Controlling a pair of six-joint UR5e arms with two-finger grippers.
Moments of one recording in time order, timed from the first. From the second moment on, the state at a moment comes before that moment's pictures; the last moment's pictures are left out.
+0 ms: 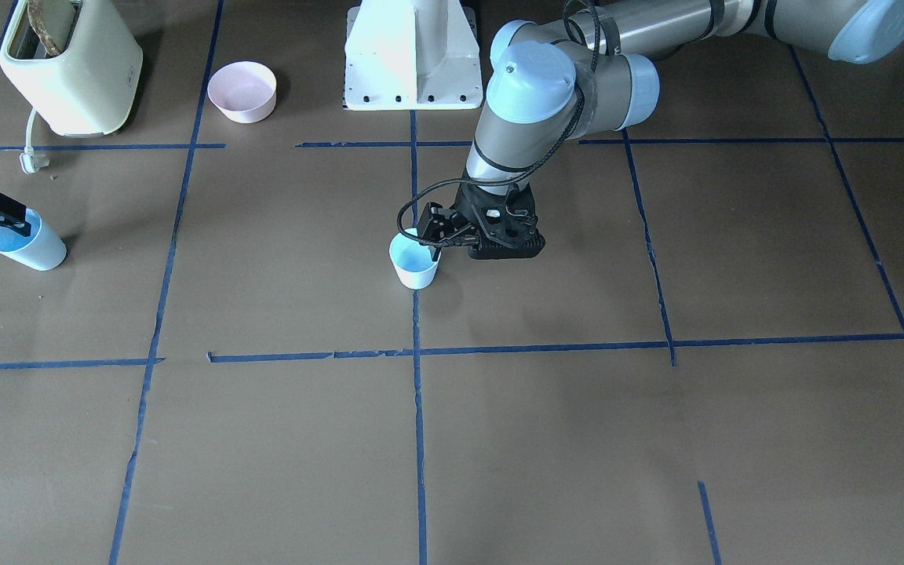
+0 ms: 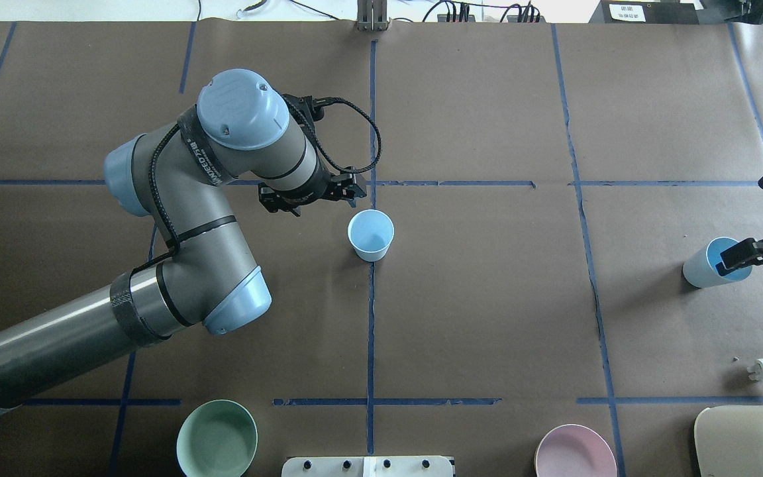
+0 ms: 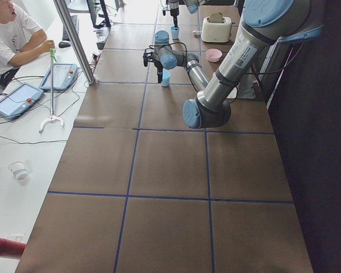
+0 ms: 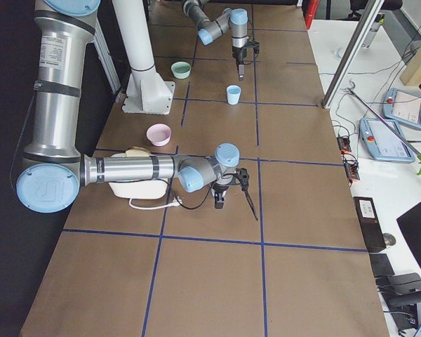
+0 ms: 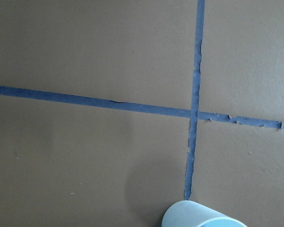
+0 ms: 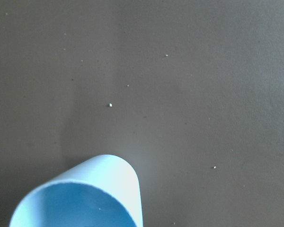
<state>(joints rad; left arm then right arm) -0.62 -2.31 -1.59 -1.73 -1.95 -1.31 1.05 -1.71 1.69 -1.16 2.31 0.55</state>
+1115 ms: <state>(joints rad) -0.72 -2.14 -1.76 -1.73 -2.03 -1.27 0.98 -1.26 1.84 -1.51 2.31 0.77</state>
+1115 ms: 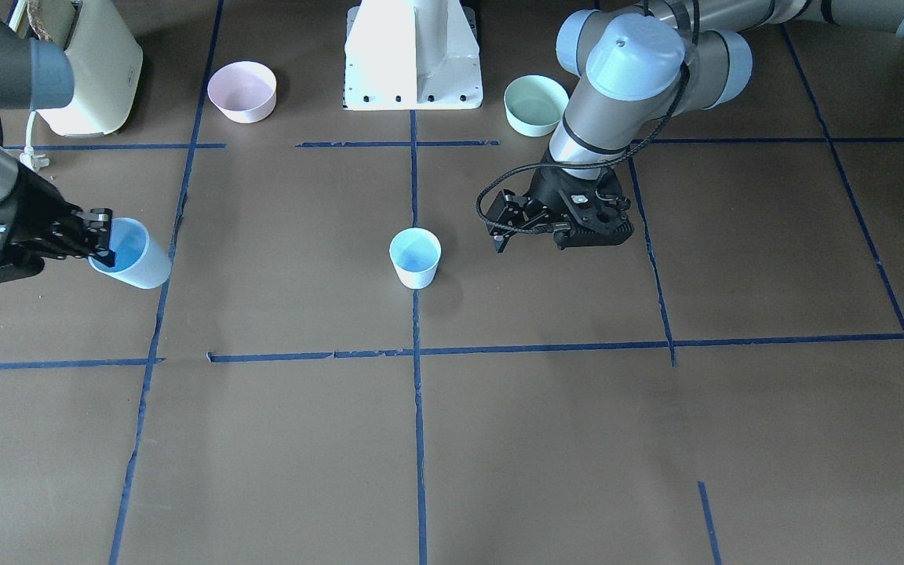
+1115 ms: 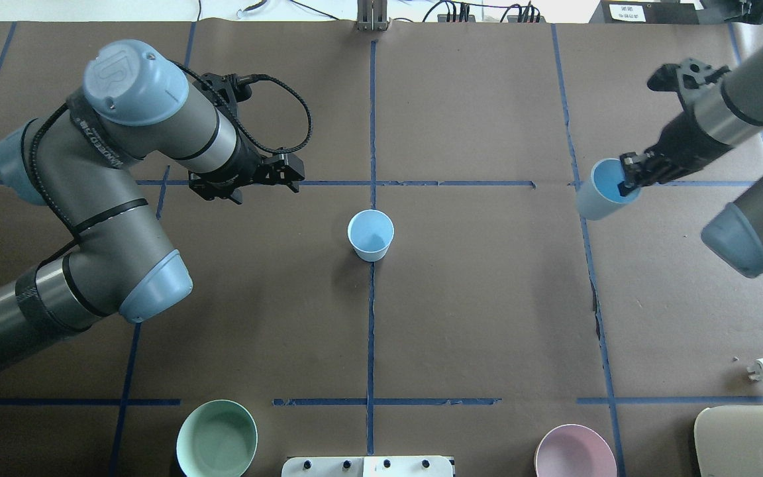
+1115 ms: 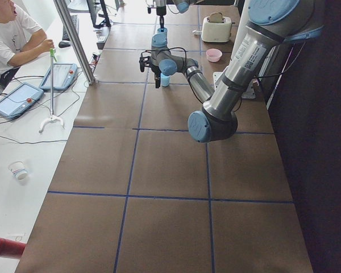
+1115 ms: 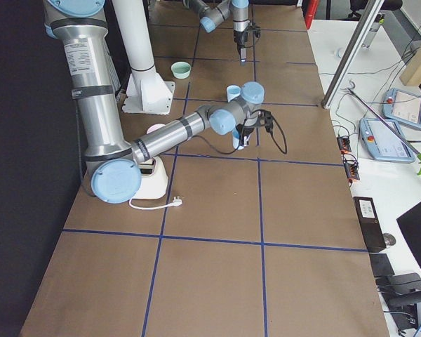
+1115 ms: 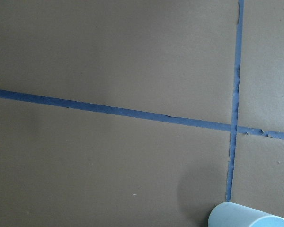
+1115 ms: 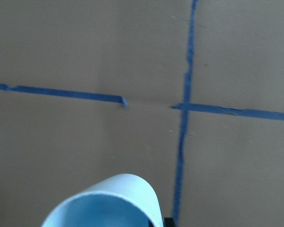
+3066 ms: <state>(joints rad) -0.73 -2.10 -1.78 -1.73 -2.03 -1.24 0.61 -0.77 1.59 -1.57 2.03 1.36</state>
